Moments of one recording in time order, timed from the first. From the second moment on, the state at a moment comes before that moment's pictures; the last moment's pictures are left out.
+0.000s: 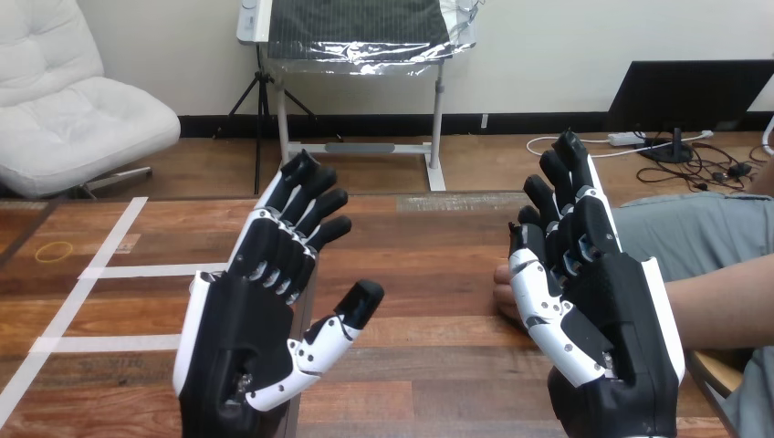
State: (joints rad) left arm 0.32 0.09 -0.24 -0.09 -0.23 -0.73 -0.14; right arm 0.47 -0.10 0.35 -0.63 0.09 -0.13 -0.16
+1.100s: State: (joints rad) left arm 0.32 0.09 -0.22 -0.10 -0.22 -0.73 -0.12; right arm 0.47 -0.10 0.34 -0.63 0.07 -0.13 -0.16
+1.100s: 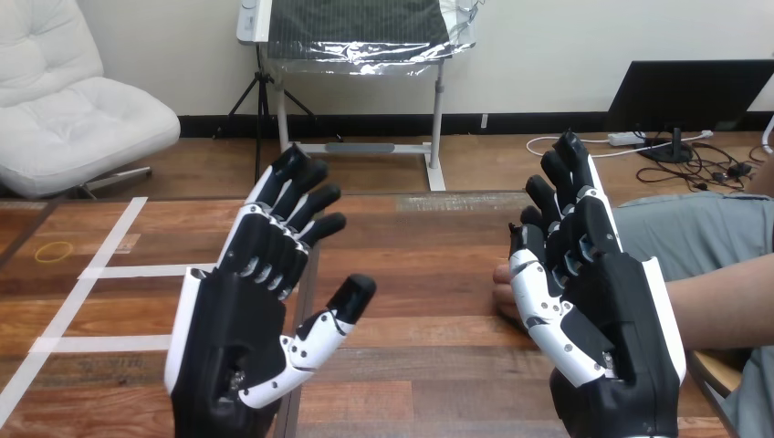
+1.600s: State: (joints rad) left arm 0.32 0.09 -0.19 -0.13 -0.22 -0.74 -0.12; right arm 0.47 -0.10 0.34 -0.63 0.07 -0.13 -0.16
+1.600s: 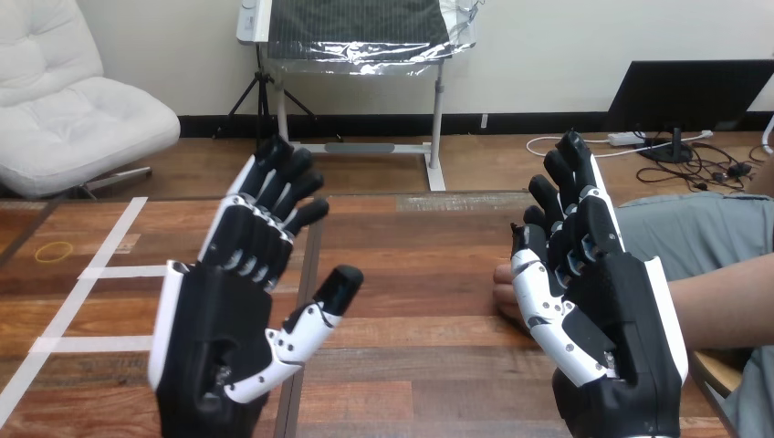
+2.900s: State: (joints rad) left arm 0.28 0.05 0.00 -0.13 0.00 -0.83 0.03; right arm 0.47 -0.10 0.33 -0.63 0.04 -0.08 -0.16
